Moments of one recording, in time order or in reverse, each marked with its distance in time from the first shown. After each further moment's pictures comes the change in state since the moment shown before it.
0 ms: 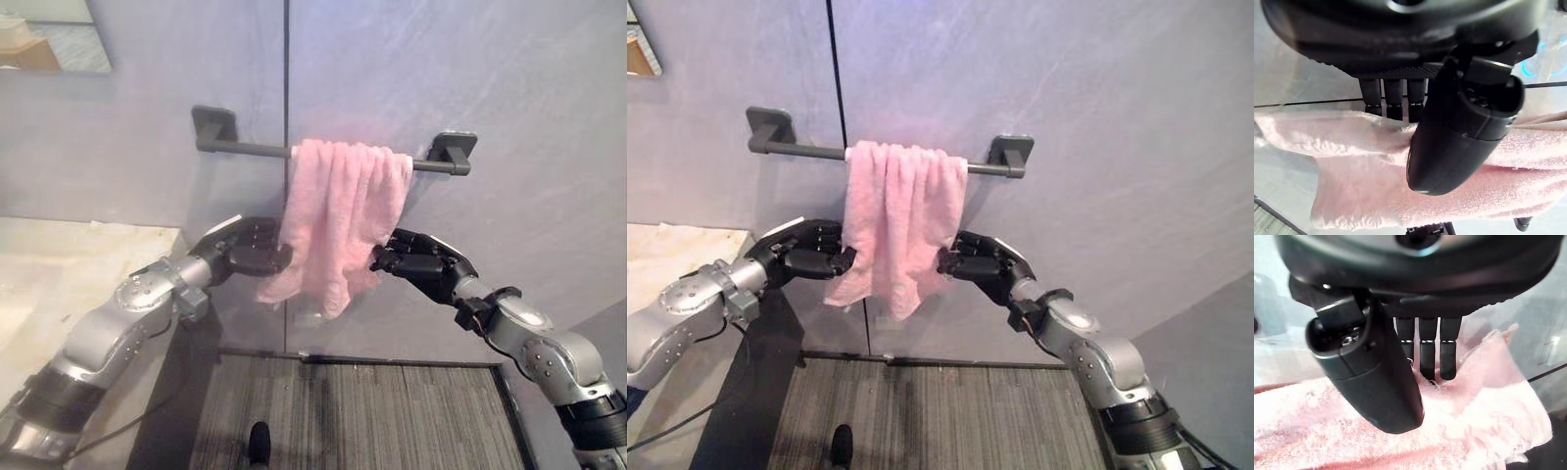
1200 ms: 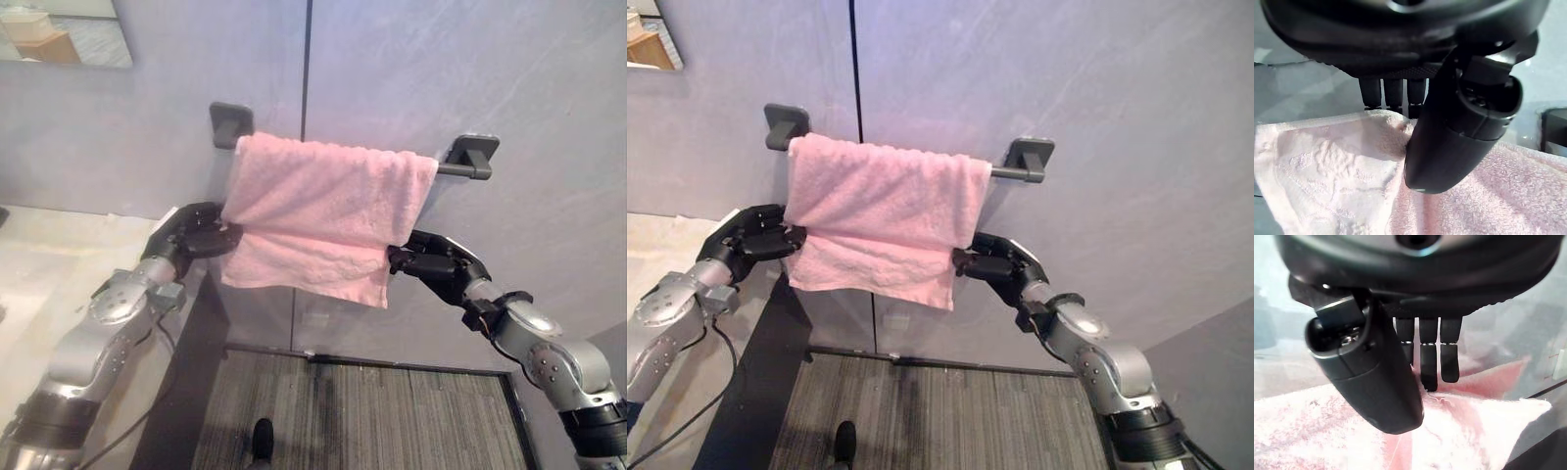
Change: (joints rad) left arm 0.105 -0.103 0.192 0.049 0.075 -0.051 0.249; right arm 0.044 0.052 -0.065 0.000 -0.069 -0.002 -0.077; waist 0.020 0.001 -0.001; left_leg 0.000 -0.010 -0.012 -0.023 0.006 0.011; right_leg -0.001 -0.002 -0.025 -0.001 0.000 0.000
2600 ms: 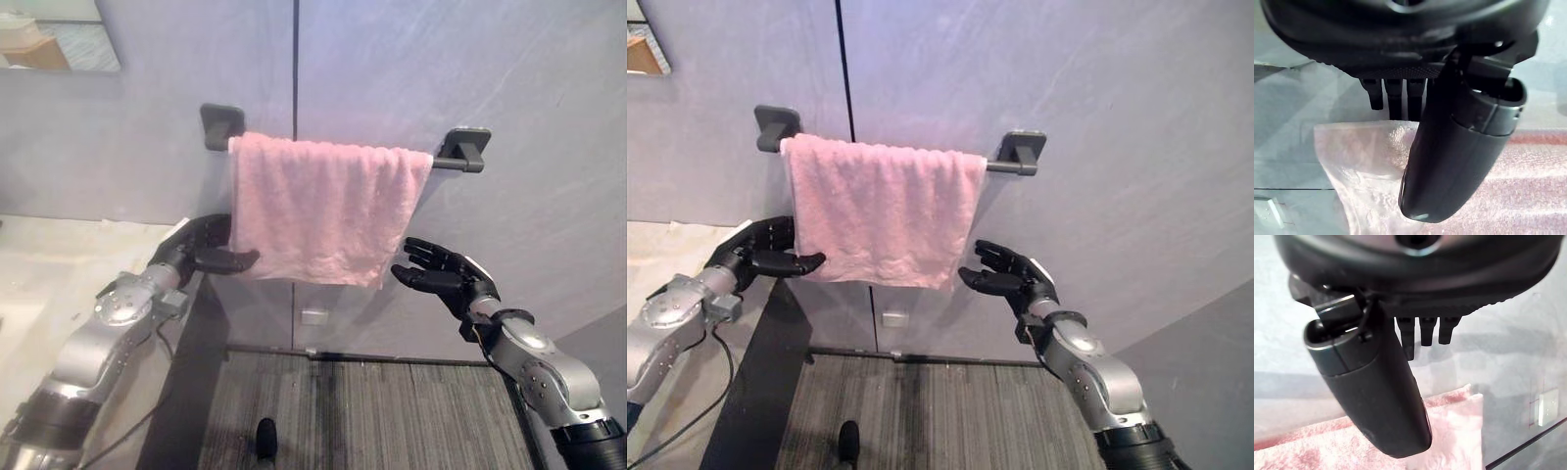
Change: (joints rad) left arm 0.000 0.023 -0.035 0.001 0.110 0.080 -0.122; right arm 0.067 0.038 -0.001 0.028 -0.085 -0.029 -0.143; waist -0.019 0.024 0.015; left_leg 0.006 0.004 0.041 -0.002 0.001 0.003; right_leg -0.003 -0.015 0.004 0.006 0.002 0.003
